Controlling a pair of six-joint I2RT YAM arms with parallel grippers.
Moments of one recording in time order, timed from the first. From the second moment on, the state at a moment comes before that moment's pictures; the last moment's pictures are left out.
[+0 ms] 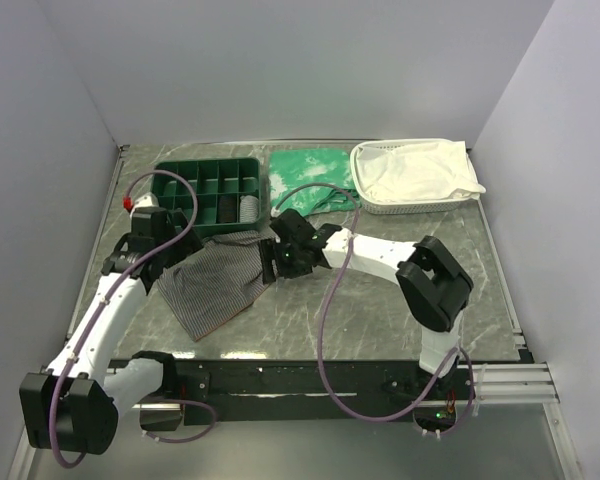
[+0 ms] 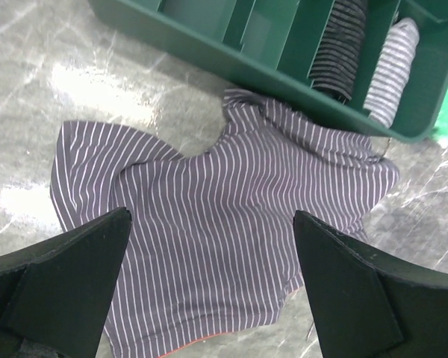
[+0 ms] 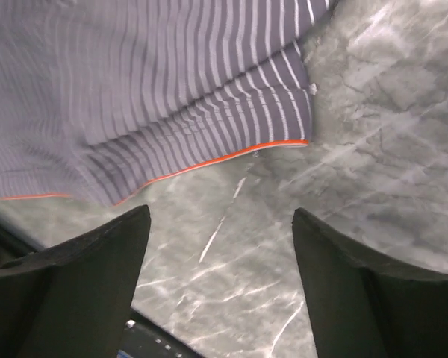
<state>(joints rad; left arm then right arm) -0.11 1.02 0.80 -0.52 -0.14 -0.59 0.86 1.87 1.29 -0.42 -0.09 0.56</state>
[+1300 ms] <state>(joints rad) -0.11 0.99 0.72 -0.52 -0.07 -0.65 0.66 1.96 1.24 -0.22 -0.39 0.58</state>
